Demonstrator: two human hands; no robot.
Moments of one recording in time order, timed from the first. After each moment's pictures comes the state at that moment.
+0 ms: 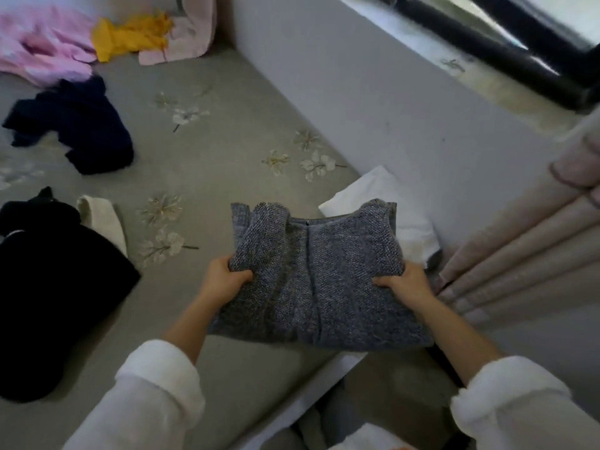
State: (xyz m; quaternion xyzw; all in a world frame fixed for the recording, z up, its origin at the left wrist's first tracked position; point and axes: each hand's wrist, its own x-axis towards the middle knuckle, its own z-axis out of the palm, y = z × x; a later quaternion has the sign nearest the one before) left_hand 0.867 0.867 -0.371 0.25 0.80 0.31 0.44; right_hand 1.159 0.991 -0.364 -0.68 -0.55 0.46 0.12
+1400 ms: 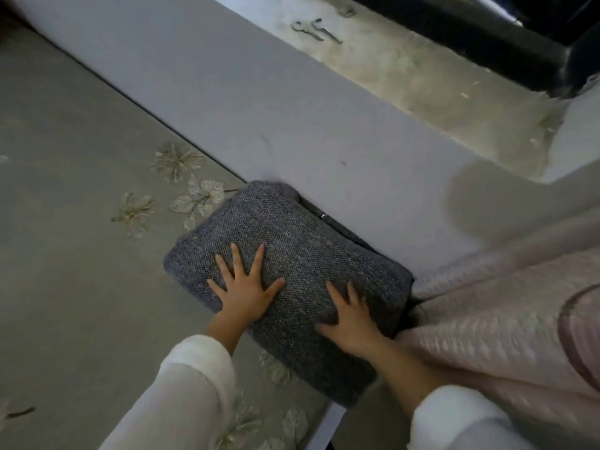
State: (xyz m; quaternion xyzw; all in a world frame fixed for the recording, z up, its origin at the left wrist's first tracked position) left_hand 1.018 1.231 -0.521 0.55 0.76 -0.05 0.35; right_hand 1.228 1.210 -0.489 -0.64 -0.61 0.44 -0.15
